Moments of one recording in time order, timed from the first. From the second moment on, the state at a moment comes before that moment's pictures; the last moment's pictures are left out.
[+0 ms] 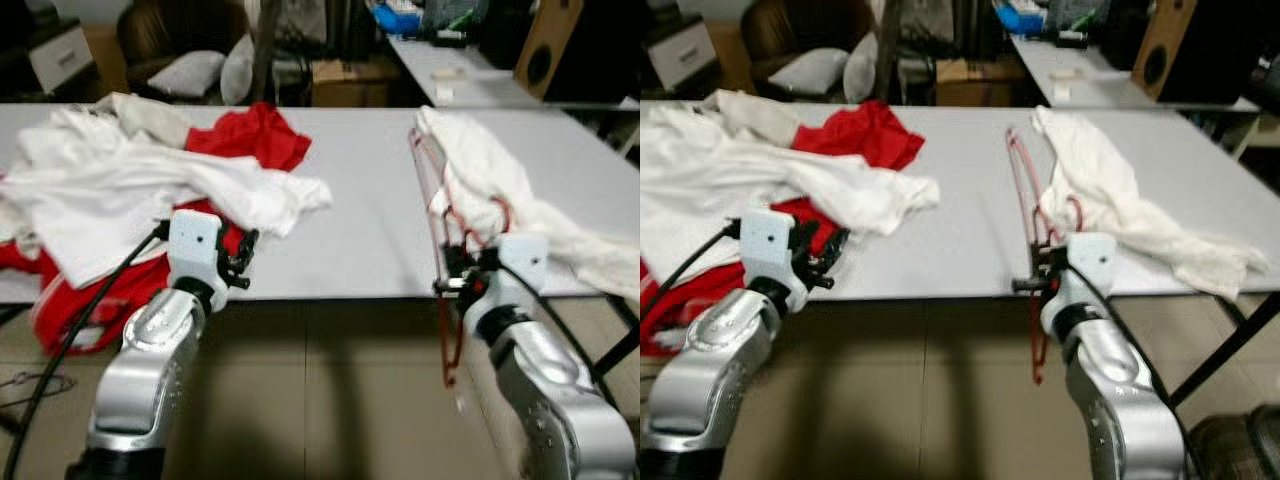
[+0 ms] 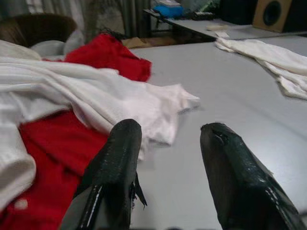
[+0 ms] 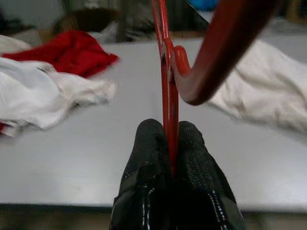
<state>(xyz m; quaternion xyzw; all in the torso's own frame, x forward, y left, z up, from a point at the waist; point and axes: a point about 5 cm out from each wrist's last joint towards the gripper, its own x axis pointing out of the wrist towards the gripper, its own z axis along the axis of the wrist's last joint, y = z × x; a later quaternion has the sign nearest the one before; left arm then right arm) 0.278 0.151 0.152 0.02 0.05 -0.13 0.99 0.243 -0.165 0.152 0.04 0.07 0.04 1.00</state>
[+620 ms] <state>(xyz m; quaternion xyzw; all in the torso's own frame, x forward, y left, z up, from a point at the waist) 0.281 0.142 0.158 0.02 0.04 -0.15 0.99 0.243 -0.169 0.144 0.07 0.07 0.01 0.99</state>
